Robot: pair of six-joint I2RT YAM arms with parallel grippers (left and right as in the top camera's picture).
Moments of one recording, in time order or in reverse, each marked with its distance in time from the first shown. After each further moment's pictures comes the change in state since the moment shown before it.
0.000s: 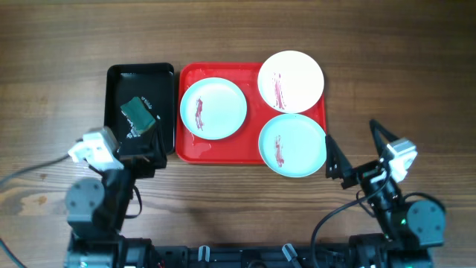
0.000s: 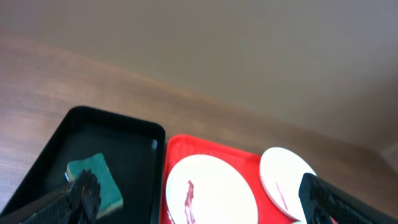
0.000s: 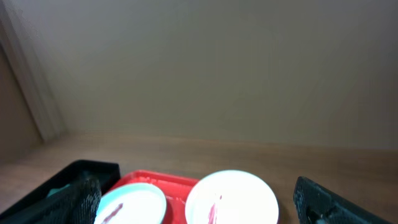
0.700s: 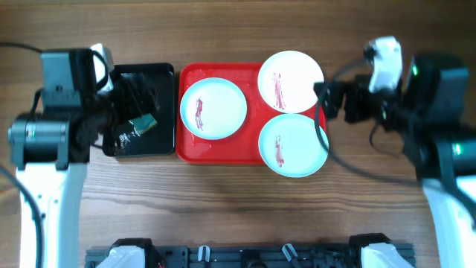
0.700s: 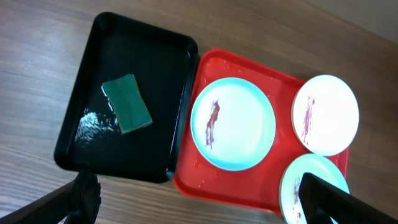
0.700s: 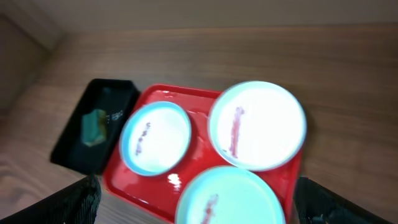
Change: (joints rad) left arm 0.000 0.840 0.957 -0.824 -0.008 0.031; right arm 0.001 0.921 0.950 -0.762 -0.134 -0.060
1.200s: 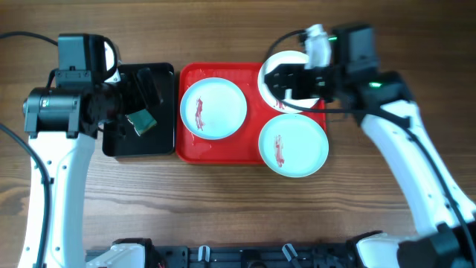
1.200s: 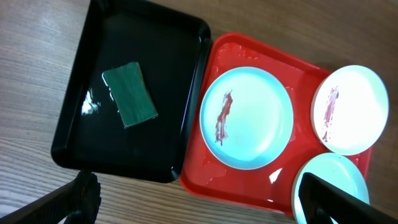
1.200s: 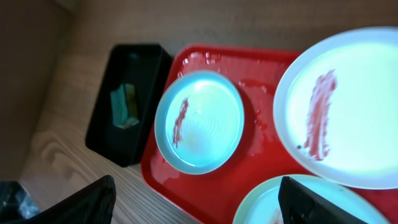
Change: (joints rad) left arm 0.000 0.107 0.004 -0.003 -0.011 0.000; right arm 0.216 0.359 0.015 0.157 -0.033 0.203
